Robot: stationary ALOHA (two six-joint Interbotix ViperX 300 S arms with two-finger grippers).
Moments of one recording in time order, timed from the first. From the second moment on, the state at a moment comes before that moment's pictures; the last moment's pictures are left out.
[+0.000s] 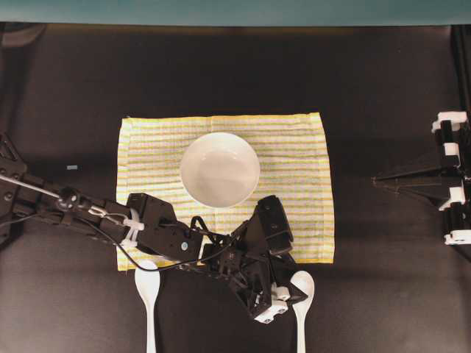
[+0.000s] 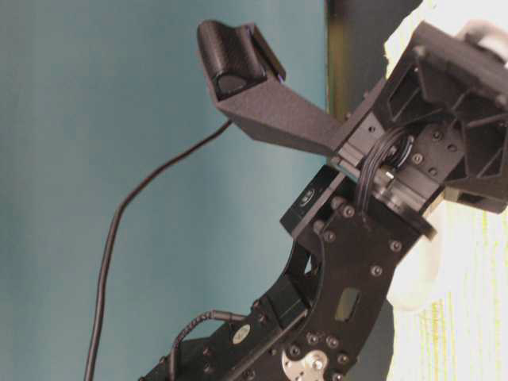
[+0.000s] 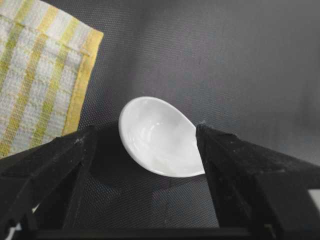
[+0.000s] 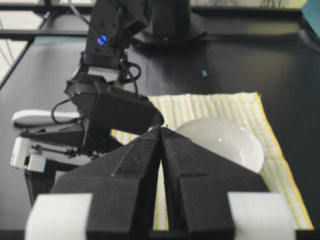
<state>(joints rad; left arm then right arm) -0.18 0.51 0.24 0.04 -0.19 -0.59 0.07 -0.97 1.20 0.01 -0.14 0.00</state>
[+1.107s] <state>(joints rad) 0.04 0.28 0.15 0.04 0.29 -0.54 0.07 -0.97 1.22 0.02 -0.15 0.00</state>
